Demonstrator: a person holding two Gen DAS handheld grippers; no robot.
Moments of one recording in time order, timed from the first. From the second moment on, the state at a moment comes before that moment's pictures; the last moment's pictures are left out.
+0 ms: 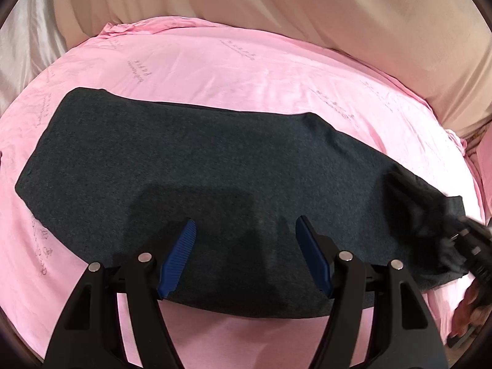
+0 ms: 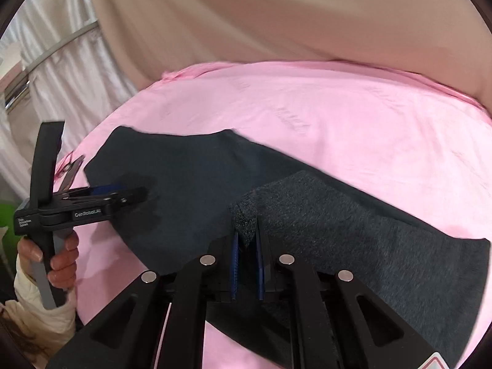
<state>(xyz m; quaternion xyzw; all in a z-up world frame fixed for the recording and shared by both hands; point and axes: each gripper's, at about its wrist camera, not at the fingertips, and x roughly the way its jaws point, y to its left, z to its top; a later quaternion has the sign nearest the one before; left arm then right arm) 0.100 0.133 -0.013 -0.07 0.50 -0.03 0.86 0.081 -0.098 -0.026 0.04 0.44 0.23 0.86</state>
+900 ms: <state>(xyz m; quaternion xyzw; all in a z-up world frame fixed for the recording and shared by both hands) 0.136 0.025 -0.017 -0.10 0.54 -0.11 0.83 -0.042 -0.325 -0.028 0.20 0.39 -0.02 0.90</state>
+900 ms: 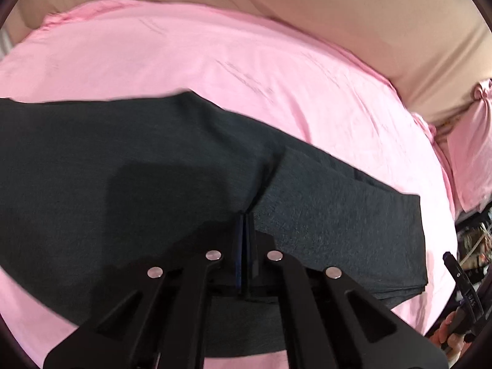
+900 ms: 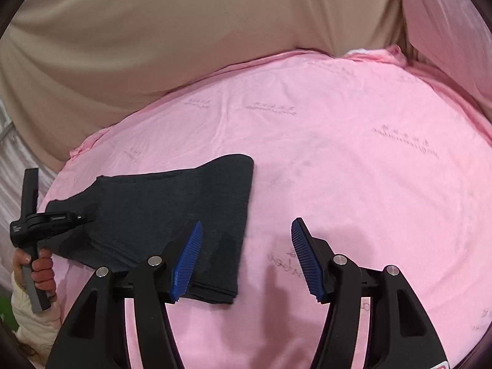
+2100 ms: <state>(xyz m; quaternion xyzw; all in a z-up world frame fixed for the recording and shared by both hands) 0.099 0.019 -0.011 -0.05 0.54 -0.07 0.84 -0.024 -0.319 -0.061 0.16 0.47 0.06 0.87</state>
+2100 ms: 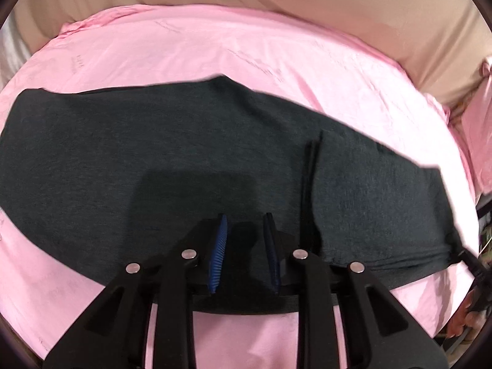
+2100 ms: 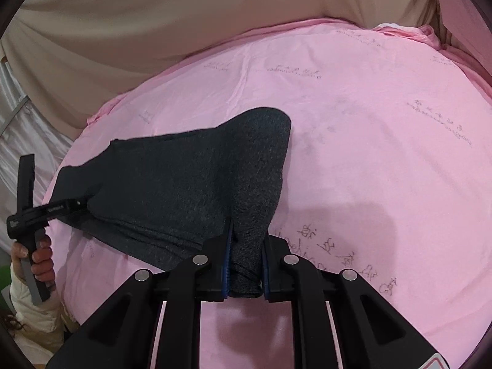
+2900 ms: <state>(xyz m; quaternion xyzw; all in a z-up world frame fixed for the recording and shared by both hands) 0.096 0.305 -0.004 -0.36 0.41 0.16 0.82 0.007 -0.182 -0.026 0.10 0.42 0.06 0.90</state>
